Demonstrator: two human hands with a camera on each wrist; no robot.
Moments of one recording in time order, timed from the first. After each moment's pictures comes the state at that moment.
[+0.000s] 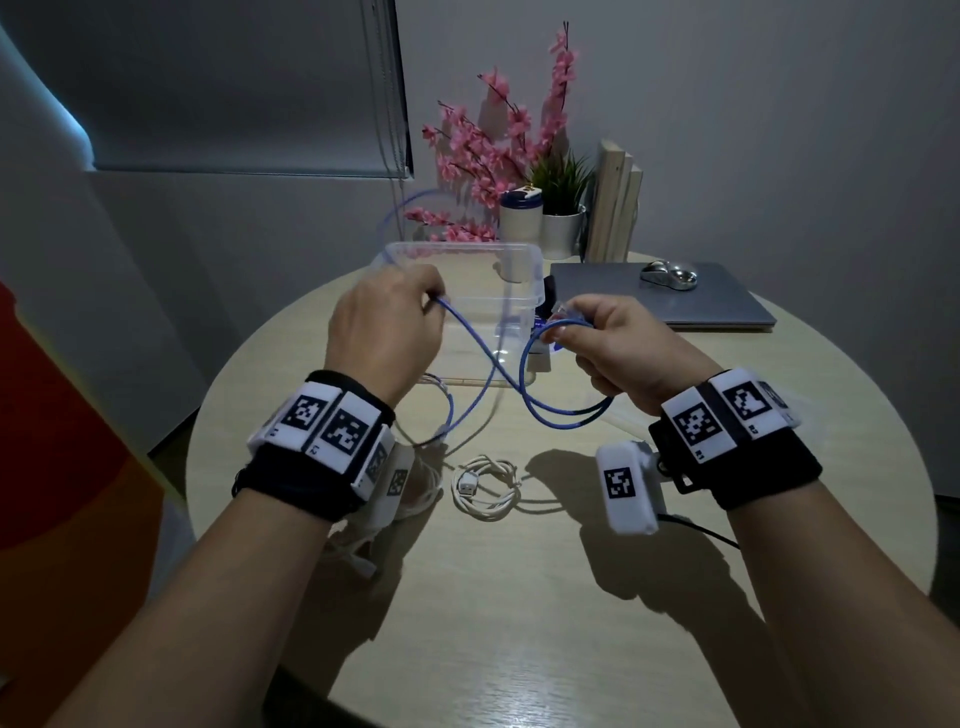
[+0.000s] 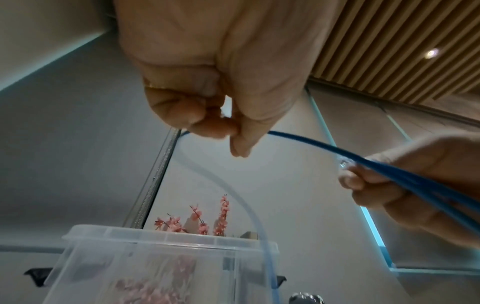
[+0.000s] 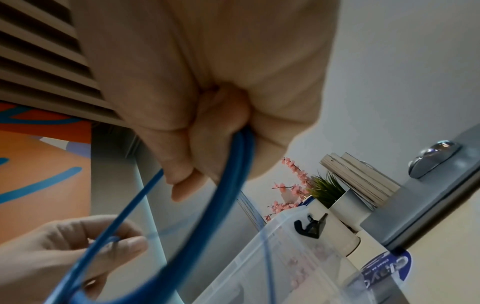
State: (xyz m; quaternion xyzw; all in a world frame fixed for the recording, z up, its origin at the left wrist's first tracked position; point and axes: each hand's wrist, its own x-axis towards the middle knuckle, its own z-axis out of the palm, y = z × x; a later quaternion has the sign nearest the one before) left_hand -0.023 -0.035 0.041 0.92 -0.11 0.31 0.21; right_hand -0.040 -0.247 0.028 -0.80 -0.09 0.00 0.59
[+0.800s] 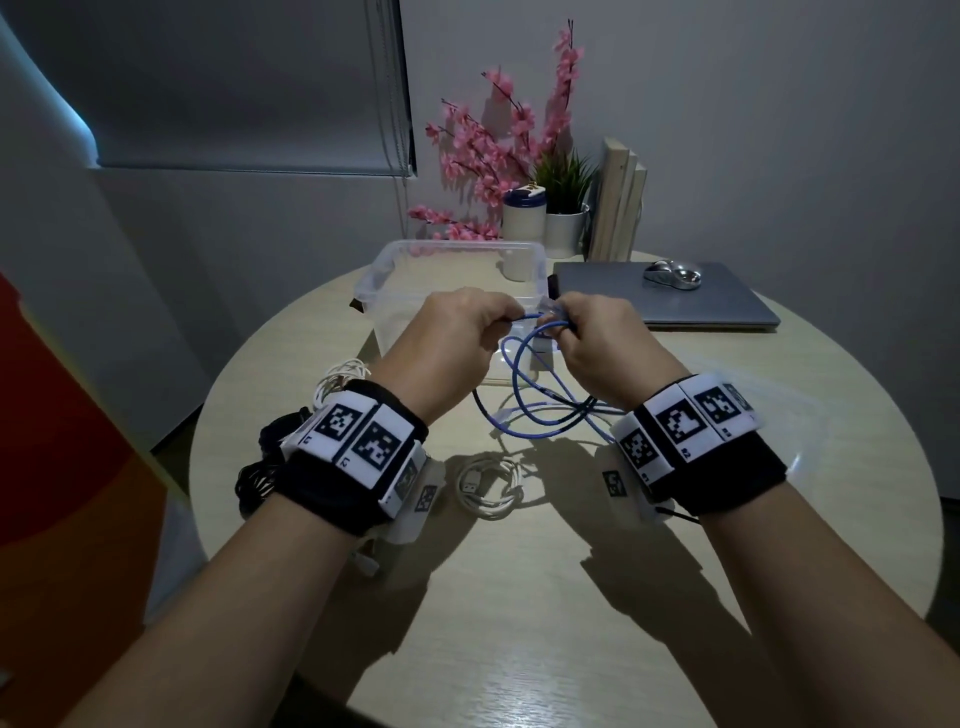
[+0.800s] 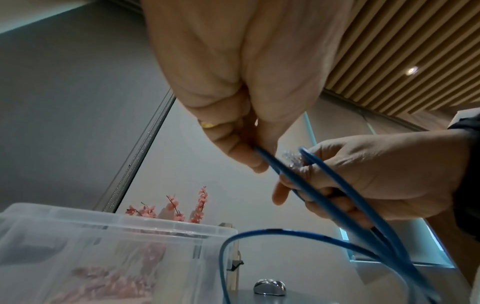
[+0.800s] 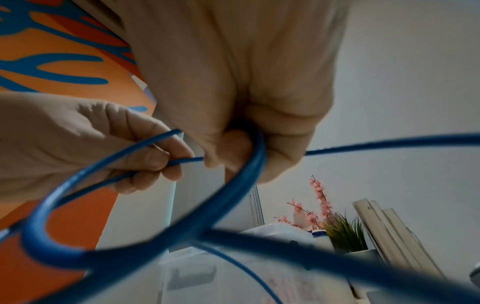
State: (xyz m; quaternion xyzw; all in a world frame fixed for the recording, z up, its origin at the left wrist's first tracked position) left_hand -0.027 -0.062 0.030 0.89 -0.27 0.19 0.30; right_hand -0.033 -0.230 0.027 -0.95 -0.10 -0.16 0.26
